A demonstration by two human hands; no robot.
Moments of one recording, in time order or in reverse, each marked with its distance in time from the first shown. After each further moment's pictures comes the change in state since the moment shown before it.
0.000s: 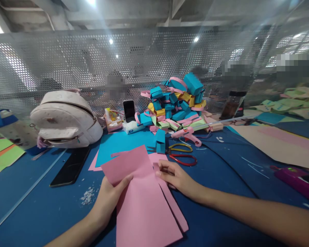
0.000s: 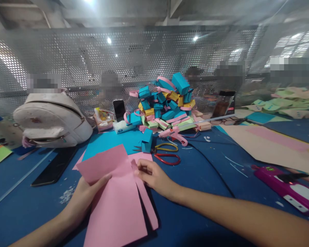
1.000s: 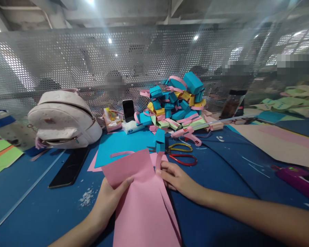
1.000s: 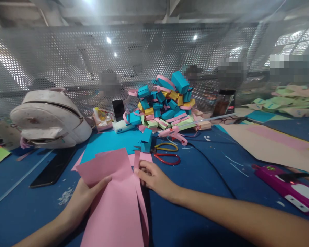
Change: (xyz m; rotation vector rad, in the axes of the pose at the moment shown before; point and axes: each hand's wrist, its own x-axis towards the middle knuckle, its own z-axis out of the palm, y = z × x) left_hand -0.001 0.002 -0.001 0.077 -0.029 0.008; right_hand -0.001 0.001 0.002 0.086 -0.033 0.057
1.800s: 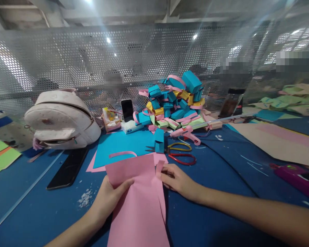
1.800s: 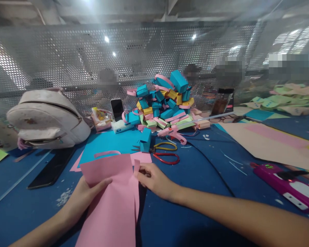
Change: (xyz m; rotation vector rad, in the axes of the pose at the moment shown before) left_hand 0.006 0.005 -0.001 0.036 -0.108 -0.018; right_hand -0.002 -0.003 -0.002 -0.178 -0.009 -0.062
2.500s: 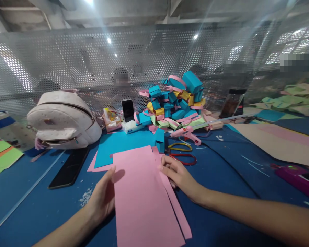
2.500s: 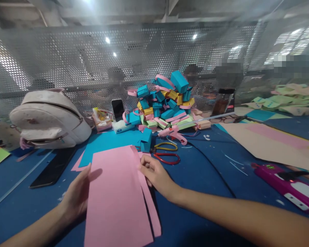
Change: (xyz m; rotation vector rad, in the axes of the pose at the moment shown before) left_hand 0.001 0.014 -0.003 -0.779 -0.074 -0.373; right_hand 0.001 0.003 0.001 0.131 0.196 0.014
